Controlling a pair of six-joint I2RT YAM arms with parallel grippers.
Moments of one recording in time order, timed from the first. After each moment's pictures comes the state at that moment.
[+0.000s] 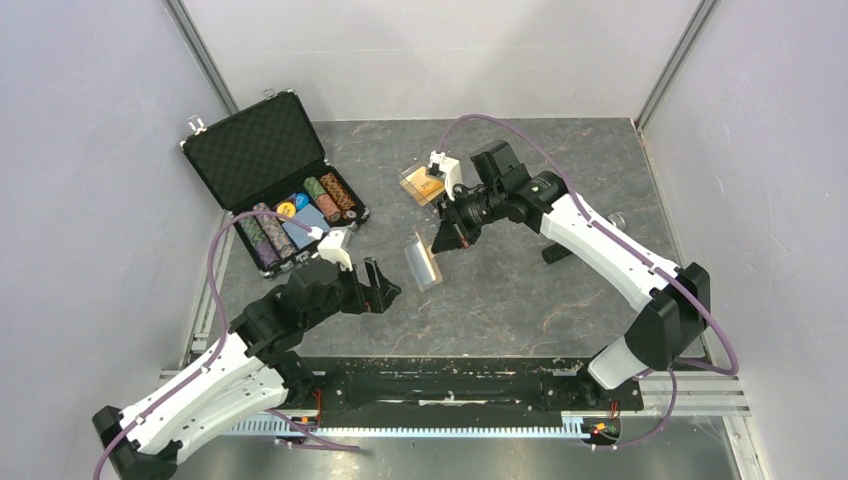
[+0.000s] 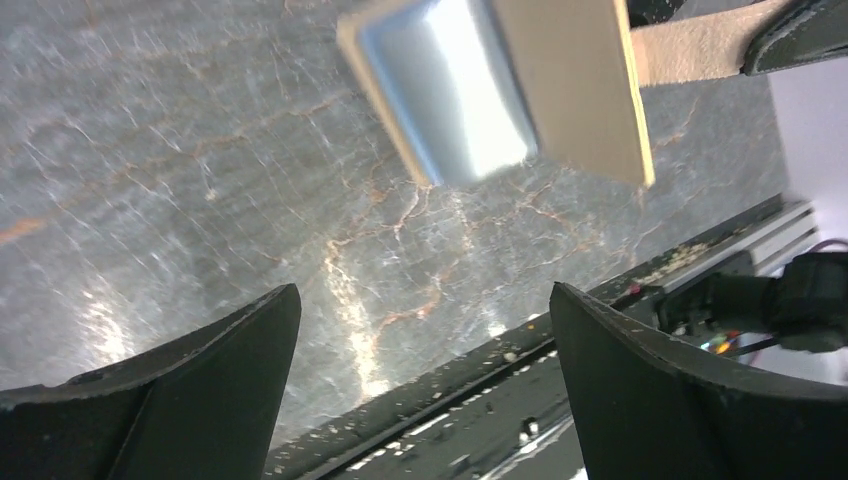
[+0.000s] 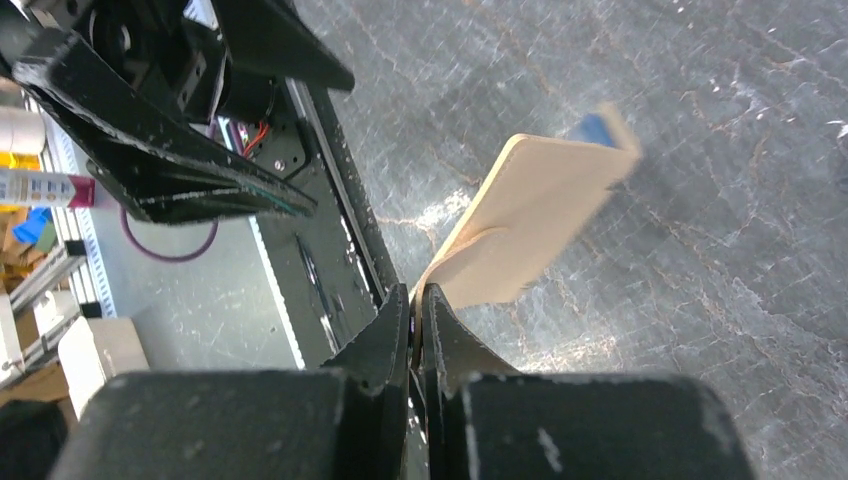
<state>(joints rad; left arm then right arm) -0.79 0.63 0.61 -0.52 -0.13 -0.70 0.66 1.55 1.45 -0.70 -0.67 0.02</state>
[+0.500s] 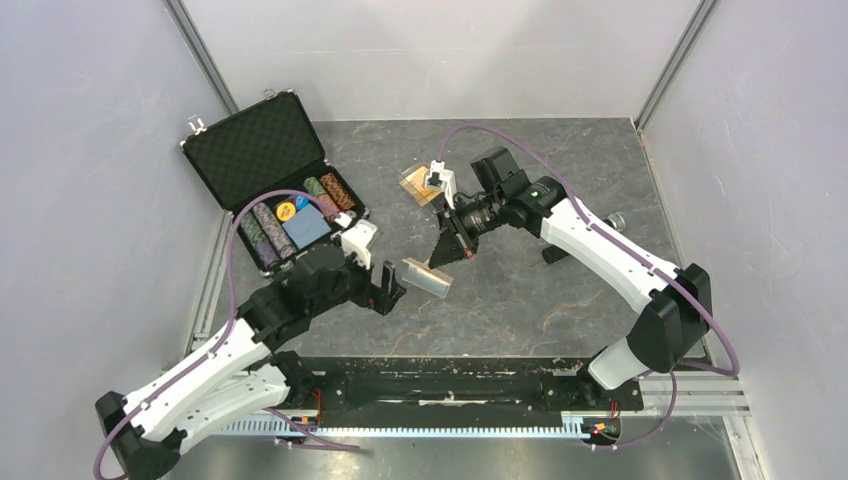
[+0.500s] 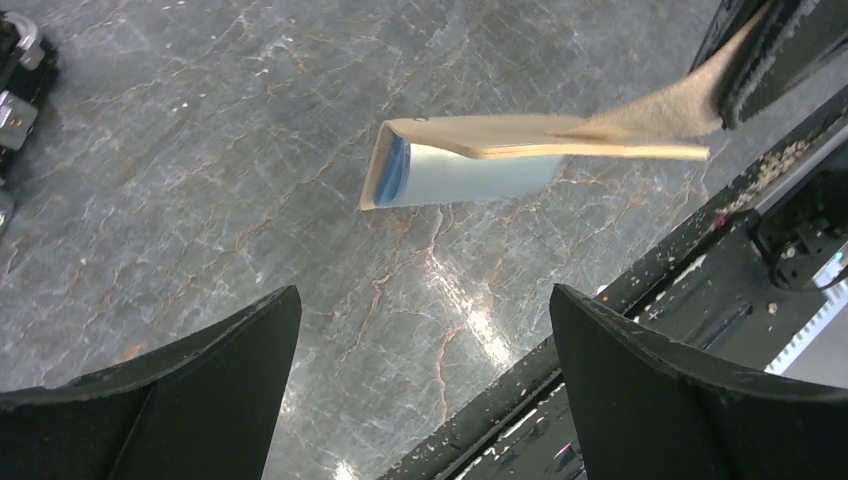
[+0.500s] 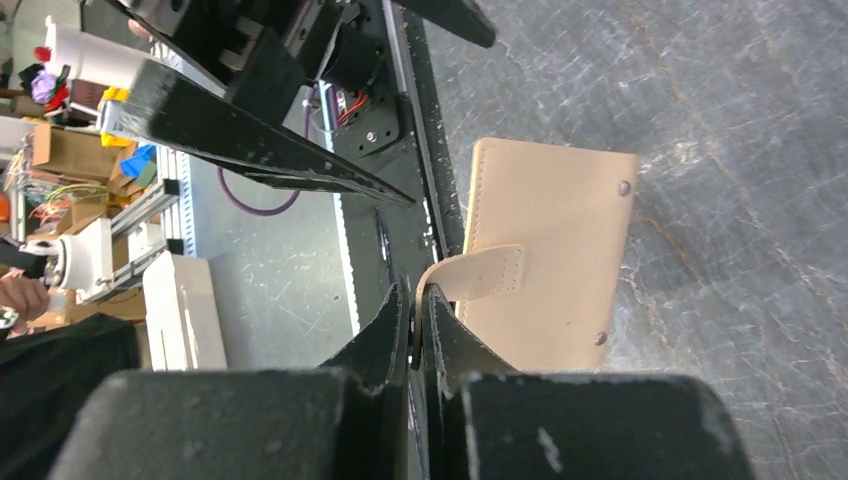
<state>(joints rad) -0.79 0.70 0.69 -0.51 -0.06 -0.30 0.66 1.54 1.41 -0.71 -0.89 -0.02</state>
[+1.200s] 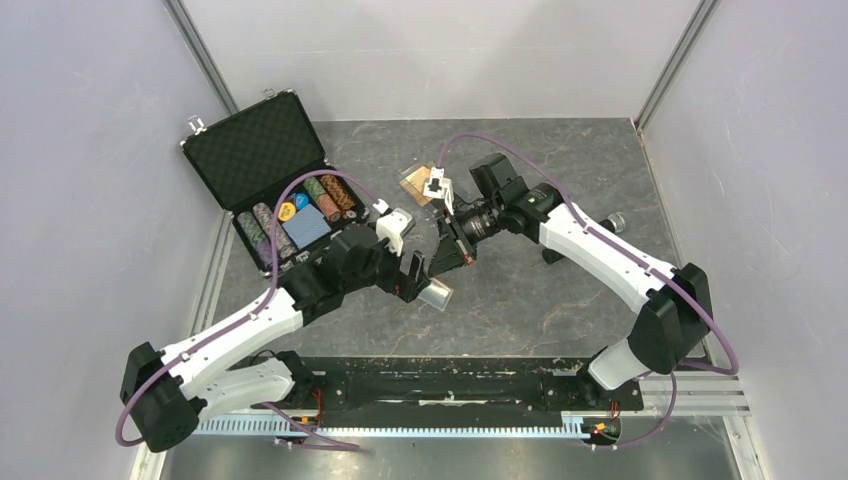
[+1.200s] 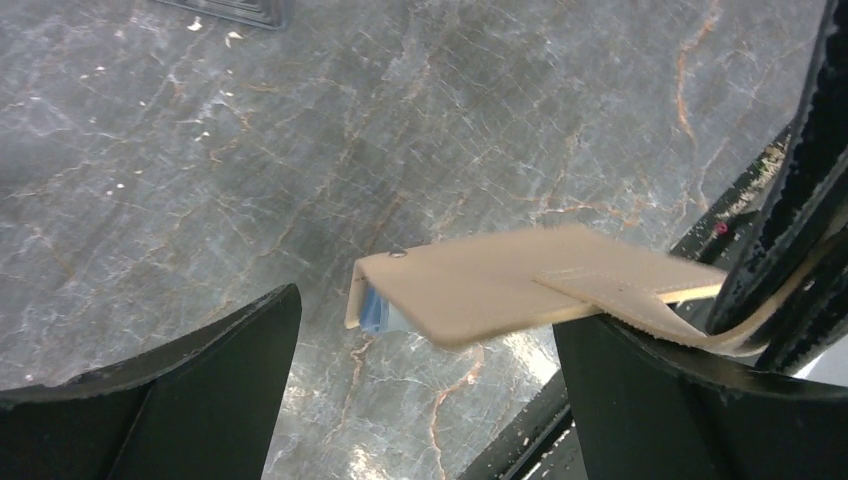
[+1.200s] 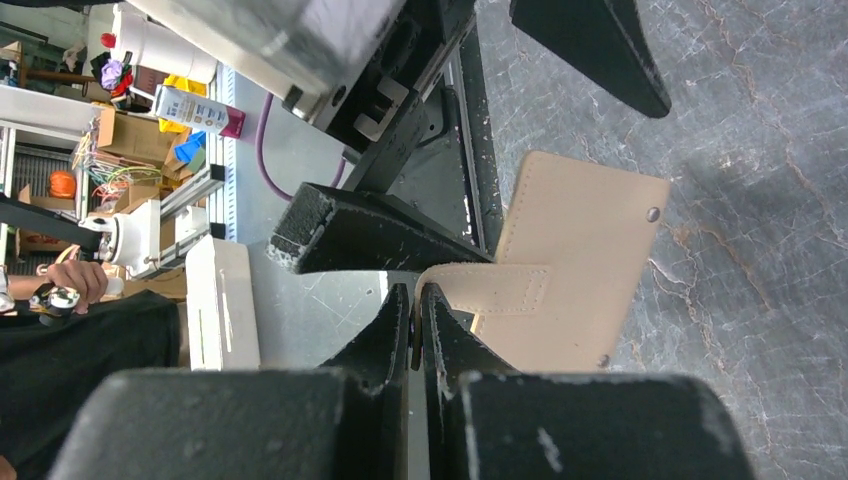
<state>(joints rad) -0.80 1.01 0.75 -0.29 0.06 -0.21 0.66 1.53 1.34 -0.64 -1.00 0.02</state>
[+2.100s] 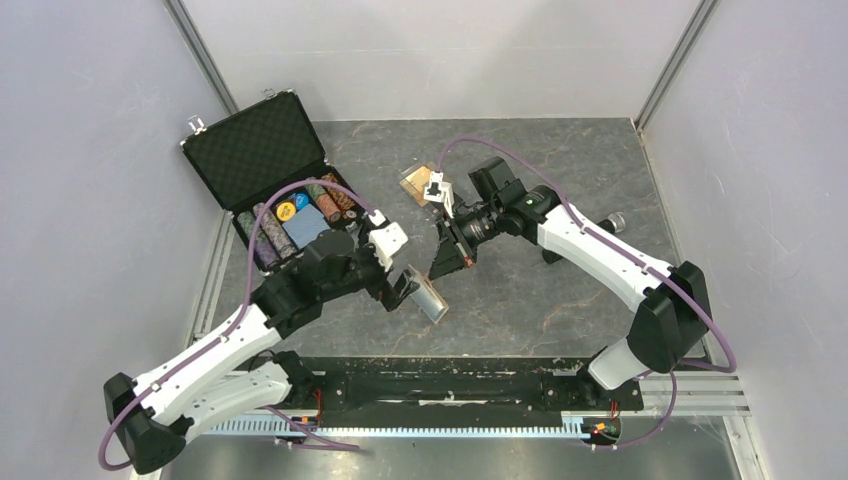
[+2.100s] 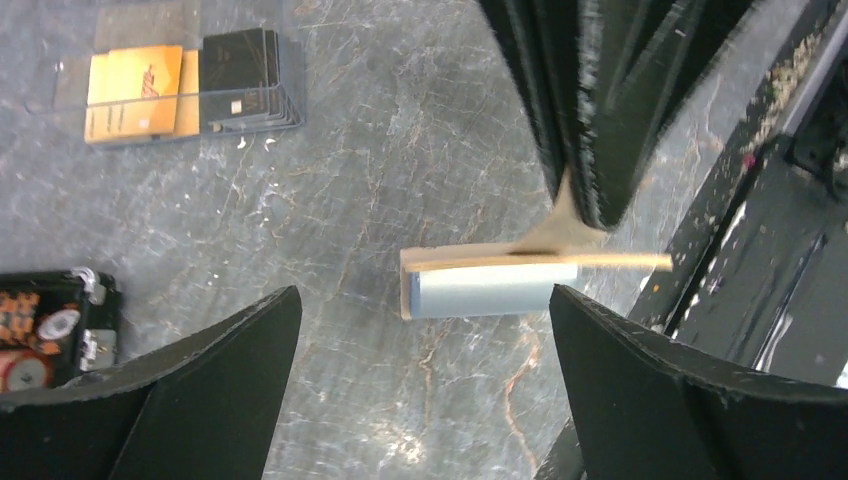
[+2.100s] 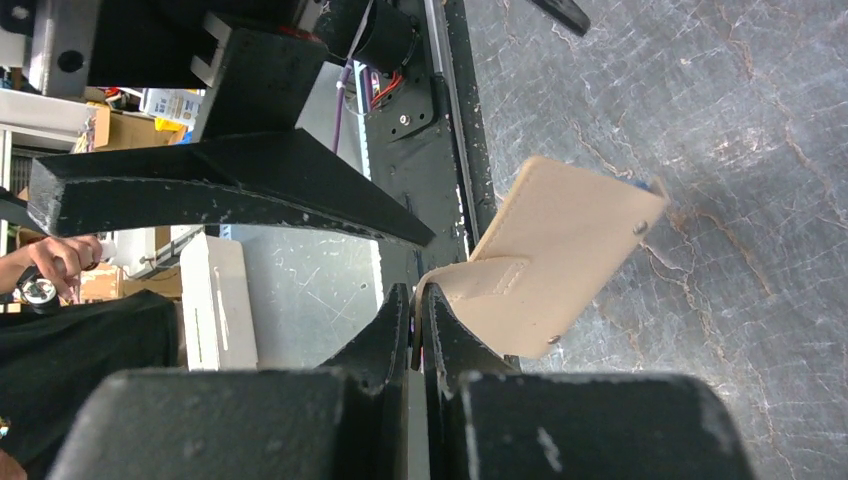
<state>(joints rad) -0.80 0.87 0.76 -0.33 0.12 0.08 0.66 1.54 1.32 -0.64 -0.98 0.01</state>
